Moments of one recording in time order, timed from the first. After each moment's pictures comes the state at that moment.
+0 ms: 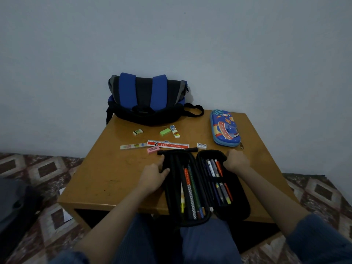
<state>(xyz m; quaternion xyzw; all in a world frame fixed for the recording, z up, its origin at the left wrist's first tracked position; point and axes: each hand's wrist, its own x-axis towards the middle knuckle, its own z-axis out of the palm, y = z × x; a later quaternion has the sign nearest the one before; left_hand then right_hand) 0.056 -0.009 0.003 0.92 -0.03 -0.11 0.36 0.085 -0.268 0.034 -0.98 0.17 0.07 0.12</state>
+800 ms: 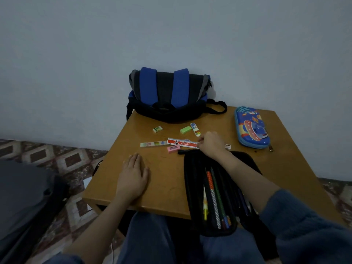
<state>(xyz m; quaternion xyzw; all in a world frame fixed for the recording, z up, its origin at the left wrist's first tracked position) 0.054 0.088 -0.033 0.98 0.07 0.02 0.18 0.150 -0.151 0.035 -0.99 -0.04 0.01 0.16</state>
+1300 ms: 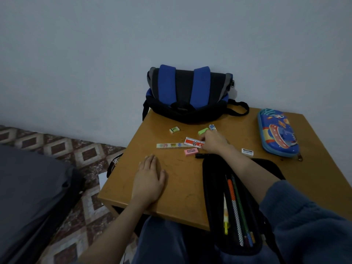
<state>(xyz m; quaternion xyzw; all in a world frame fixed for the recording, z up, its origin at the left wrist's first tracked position) 0.054 0.087 -0.032 0.98 0.06 0.05 0.19 0.197 -0.108 0.019 -0.98 -0.13 0.07 0.09</state>
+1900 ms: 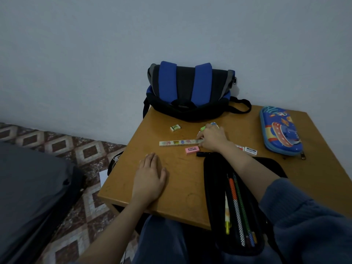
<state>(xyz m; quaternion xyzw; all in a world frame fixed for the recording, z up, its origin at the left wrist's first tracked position) 0.056 0.086 -0.033 0.98 0.07 0.05 0.19 0.198 -0.103 0.025 -0.98 -0.17 0.05 0.00</state>
